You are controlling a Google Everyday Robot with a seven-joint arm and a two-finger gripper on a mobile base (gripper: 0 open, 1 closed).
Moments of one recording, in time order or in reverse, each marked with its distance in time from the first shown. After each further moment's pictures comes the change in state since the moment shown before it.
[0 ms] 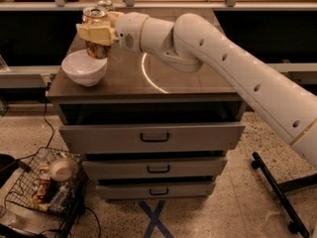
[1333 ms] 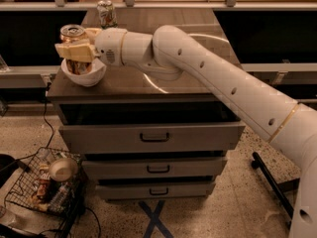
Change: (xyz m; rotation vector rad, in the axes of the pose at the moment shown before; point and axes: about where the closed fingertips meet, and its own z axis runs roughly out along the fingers) arm 0.033 0.050 0.041 -0.144 0.018 0.013
